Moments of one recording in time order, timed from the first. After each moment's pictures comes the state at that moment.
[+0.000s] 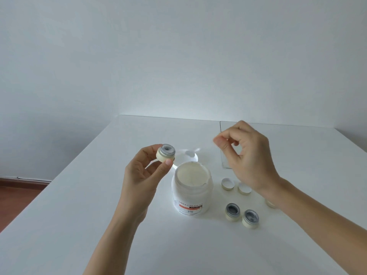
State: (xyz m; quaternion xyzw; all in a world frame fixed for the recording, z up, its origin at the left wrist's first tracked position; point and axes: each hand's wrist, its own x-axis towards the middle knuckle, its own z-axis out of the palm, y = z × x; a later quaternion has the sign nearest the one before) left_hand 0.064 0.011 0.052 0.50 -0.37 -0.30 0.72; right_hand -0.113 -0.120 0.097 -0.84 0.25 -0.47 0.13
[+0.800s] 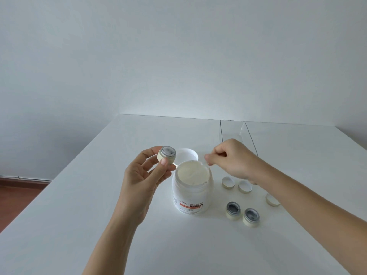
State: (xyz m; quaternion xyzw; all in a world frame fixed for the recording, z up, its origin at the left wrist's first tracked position) left_hand 0.067 0.014 0.047 0.47 -0.35 -0.36 0.73; right_hand -0.098 -0.136 0.088 -0.85 0.38 -0.16 0.33
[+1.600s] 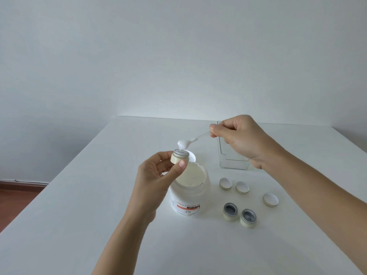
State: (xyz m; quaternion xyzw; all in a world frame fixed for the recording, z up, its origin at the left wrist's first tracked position) left_hand 0.048 -0.001 0.052 0.56 -0.37 -0.34 0.66; right_hand -0.102 -0.138 0.132 -0.77 0.39 -0.30 0.42
